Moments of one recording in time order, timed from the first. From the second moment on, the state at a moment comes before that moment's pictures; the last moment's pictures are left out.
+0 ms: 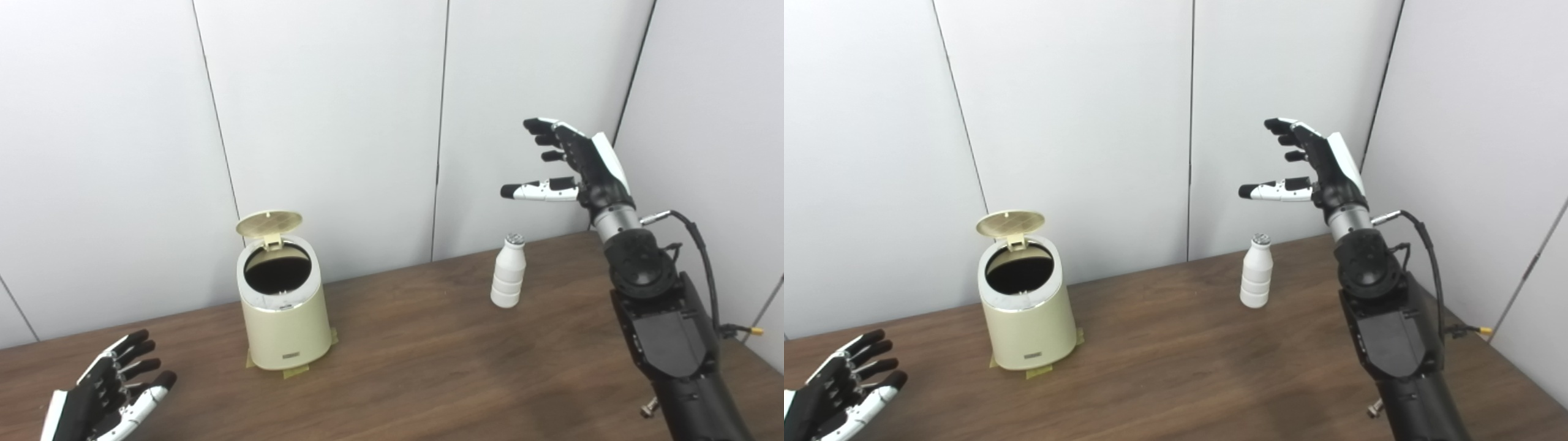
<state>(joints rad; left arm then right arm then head) -0.23 0.20 0.09 0.09 -0.02 -0.05 -0.07 -0.54 -0.55 -0.24 0.01 -0.23 0.25 0.01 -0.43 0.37</state>
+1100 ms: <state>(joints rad) -0.22 0.20 0.09 0.02 0.01 0.02 -0.07 -0.30 -0.46 -0.30 0.26 0.01 0.14 0.06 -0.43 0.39</state>
